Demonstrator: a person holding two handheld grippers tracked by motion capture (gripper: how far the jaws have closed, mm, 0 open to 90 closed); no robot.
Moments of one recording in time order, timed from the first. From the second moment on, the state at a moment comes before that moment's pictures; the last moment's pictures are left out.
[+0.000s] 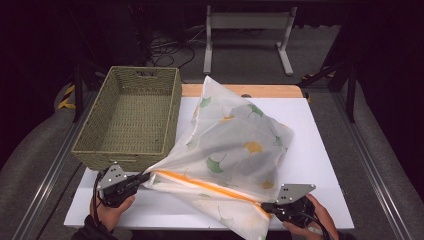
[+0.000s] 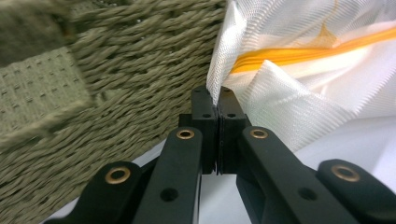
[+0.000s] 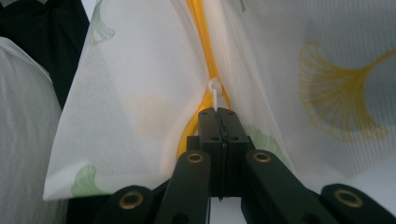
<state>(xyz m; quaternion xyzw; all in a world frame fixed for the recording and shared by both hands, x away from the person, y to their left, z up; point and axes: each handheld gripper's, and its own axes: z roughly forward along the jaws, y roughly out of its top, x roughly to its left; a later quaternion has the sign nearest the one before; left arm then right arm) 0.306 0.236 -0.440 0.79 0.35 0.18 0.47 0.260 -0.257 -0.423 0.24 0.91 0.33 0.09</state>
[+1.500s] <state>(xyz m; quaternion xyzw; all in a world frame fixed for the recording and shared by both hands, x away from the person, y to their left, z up) 0.300 0.250 -0.444 0.81 0.32 0.18 0.45 0.271 -0.302 -0.420 0.28 0.85 0.40 0.18</state>
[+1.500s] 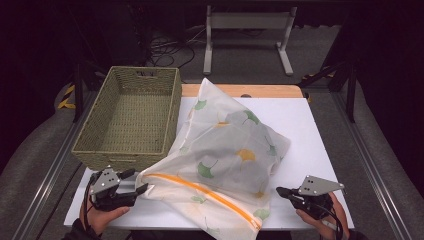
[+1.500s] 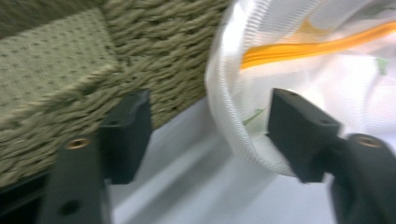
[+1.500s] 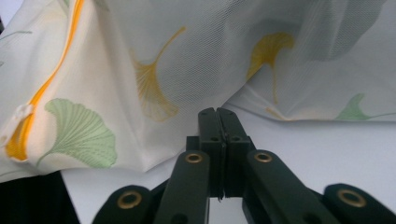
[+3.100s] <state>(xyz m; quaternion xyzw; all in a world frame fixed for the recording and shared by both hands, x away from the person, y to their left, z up) 0.302 0.281 -0.465 0.78 0.41 0.21 0.43 0.315 -0.344 -0.434 0.39 0.77 0.40 0.30</state>
